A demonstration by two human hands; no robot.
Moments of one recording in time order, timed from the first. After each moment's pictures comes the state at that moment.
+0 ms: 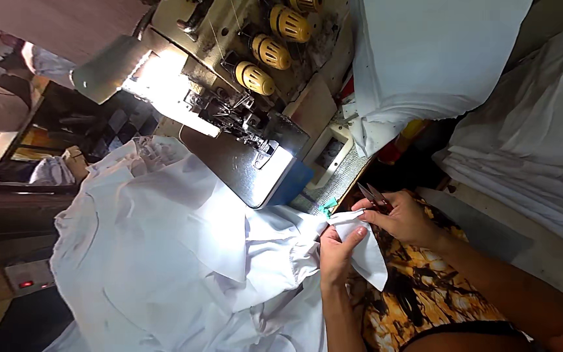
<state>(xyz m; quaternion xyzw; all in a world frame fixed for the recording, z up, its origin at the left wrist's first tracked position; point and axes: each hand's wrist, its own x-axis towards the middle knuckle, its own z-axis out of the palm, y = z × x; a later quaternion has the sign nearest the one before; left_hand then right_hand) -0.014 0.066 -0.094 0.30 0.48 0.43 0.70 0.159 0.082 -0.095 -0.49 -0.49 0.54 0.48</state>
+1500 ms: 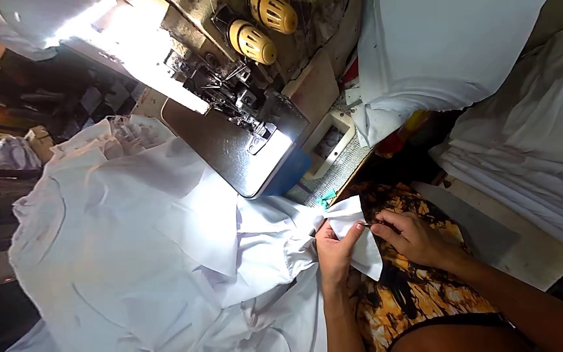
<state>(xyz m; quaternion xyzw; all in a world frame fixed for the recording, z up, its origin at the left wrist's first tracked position) -0.007 0.055 -0.096 0.32 0.52 0.47 0.64 0.170 0.032 -0.125 -0.56 -0.64 0.41 0.33</state>
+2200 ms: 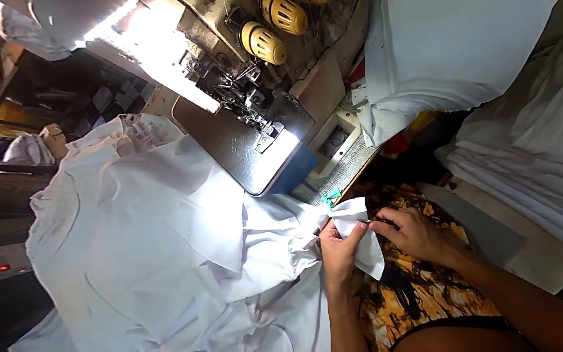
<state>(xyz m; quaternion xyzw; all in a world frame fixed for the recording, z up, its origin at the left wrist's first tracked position) -0.005 0.055 -0.095 0.32 0.55 0.47 0.62 0.168 0.042 -0.128 -0.56 -0.67 0.38 0.32</state>
